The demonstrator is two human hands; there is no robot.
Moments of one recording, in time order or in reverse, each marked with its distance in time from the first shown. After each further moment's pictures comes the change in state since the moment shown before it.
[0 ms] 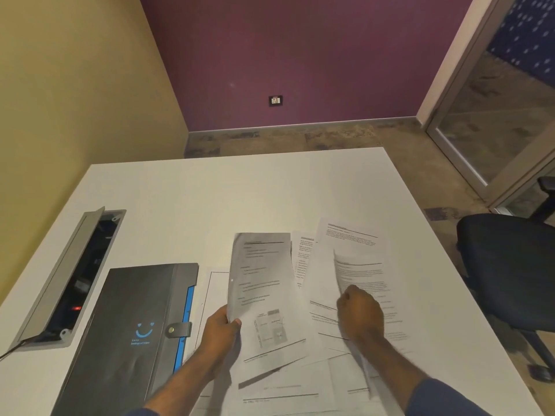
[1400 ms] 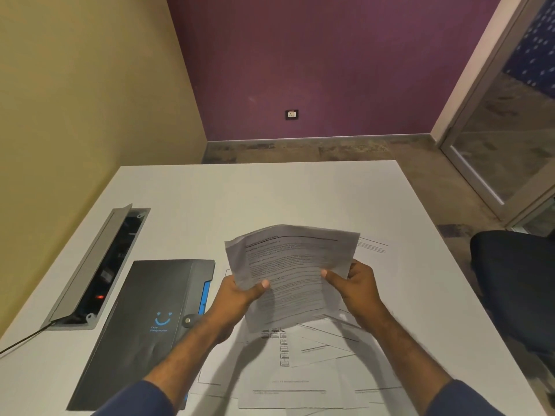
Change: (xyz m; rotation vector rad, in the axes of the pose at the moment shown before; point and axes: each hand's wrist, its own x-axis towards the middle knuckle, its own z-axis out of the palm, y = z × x) left_hand -0.032 0.061 -0.013 -0.186 -0.188 0.454; right_hand -0.011 -0.055 -0.053 1.219 -0.258 -0.233
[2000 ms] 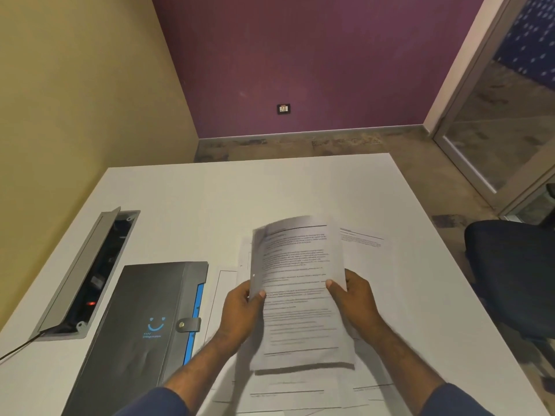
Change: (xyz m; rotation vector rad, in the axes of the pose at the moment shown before) left_hand 0.009 -0.042 0.021 0.259 0.170 -0.008; right_hand -0.007 0.036 -0.018 -0.172 0.070 0.095
